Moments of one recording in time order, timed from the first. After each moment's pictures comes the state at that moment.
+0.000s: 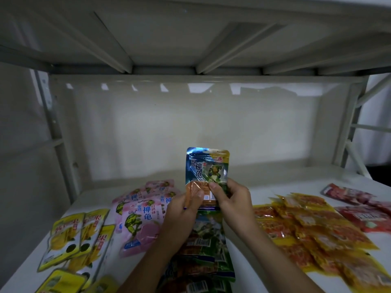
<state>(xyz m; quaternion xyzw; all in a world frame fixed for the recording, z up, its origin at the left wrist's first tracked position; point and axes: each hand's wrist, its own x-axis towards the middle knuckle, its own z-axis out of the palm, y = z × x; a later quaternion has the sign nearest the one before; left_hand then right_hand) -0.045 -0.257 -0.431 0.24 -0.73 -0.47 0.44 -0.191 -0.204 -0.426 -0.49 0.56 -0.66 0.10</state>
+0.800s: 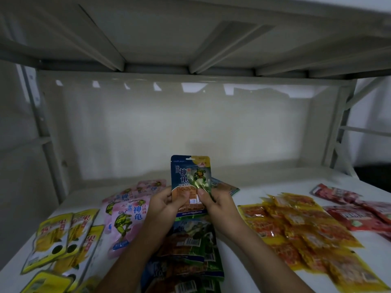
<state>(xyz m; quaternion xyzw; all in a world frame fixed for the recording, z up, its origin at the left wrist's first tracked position) -0.041 -0.270 -0.427 0.25 -0.61 -0.58 0.48 -0.191 -0.198 -0.429 -0.54 0.60 -0.57 0.15</state>
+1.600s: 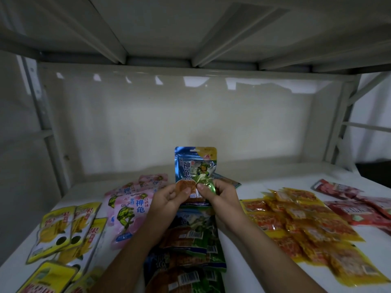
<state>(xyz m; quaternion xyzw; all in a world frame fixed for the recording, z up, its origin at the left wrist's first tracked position) -0.038 -0.276 -0.435 0.24 -0.62 -0.59 0.45 -0.188 -0.204 -0.433 -0.46 0.52 -0.67 0.26</state>
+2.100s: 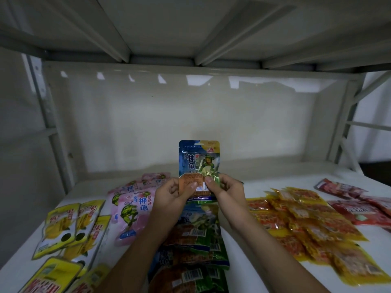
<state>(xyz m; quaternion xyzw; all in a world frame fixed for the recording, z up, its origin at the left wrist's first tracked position) -0.043 -0.273 -0.434 0.26 -0.63 -0.52 0.51 -0.185 -0.200 -0.426 -0.45 0.49 -0.71 0.23</state>
